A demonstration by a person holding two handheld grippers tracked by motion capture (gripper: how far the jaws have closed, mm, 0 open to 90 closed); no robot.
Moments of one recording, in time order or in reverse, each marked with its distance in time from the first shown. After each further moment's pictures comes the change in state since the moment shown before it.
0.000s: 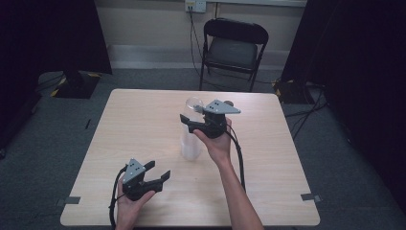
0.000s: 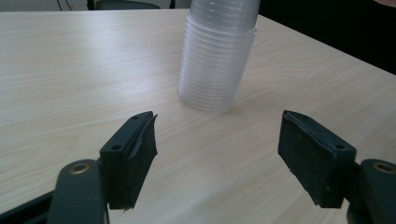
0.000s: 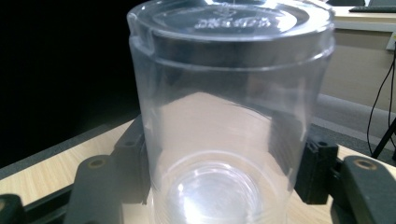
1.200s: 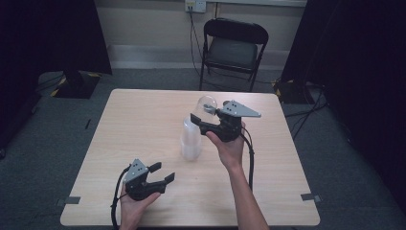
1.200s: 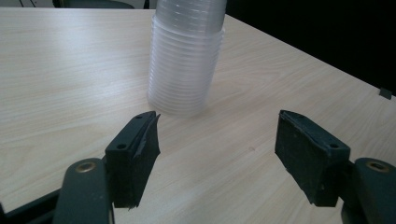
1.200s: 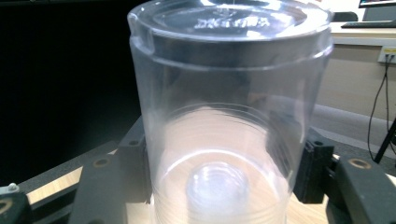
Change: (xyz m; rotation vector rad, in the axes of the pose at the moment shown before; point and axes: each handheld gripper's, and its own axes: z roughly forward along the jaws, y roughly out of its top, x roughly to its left) left arm -0.006 0.002 0.004 0.007 -0.101 -0.013; right arm 0.002 0.017 -0.054 -0.070 0.005 0.033
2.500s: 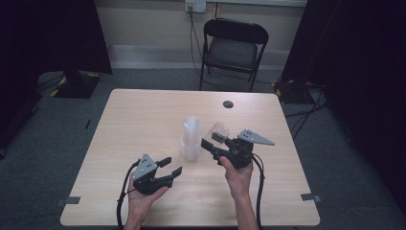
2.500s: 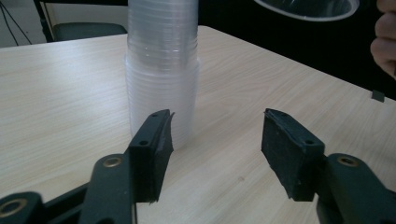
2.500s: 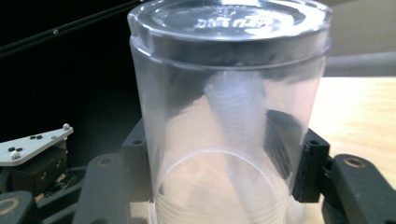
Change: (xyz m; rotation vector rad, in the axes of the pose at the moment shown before) left arm -0.014 0.021 0.015 -0.040 -0.035 0.098; right arm 0.003 -0.069 -0.043 0.012 0.065 0.287
